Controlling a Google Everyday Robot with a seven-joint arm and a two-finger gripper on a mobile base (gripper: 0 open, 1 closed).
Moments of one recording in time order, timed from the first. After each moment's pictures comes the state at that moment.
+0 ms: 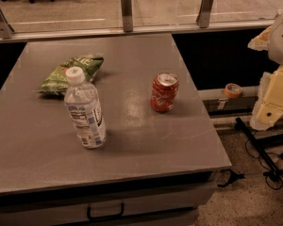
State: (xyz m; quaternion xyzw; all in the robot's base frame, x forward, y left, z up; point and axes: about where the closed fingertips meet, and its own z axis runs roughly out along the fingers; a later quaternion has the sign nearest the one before) arm 0.438 -0.217 0.976 -0.60 0.78 -0.03 0.16
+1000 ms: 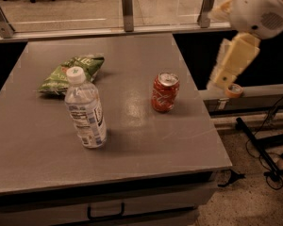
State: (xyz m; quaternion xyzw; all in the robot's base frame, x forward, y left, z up) arm 0.496 -0.147 1.007 -0.64 0.72 0.02 0.26
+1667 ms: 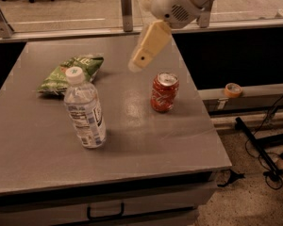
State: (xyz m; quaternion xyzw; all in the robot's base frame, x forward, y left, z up) arm 0.564 -0.002 1.011 -0.65 0.66 0.13 0.36
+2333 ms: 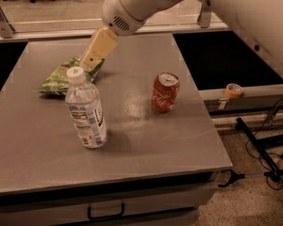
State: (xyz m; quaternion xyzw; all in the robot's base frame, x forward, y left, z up) arm 0.608 0.103 0.988 -0.62 0.66 0.13 0.40
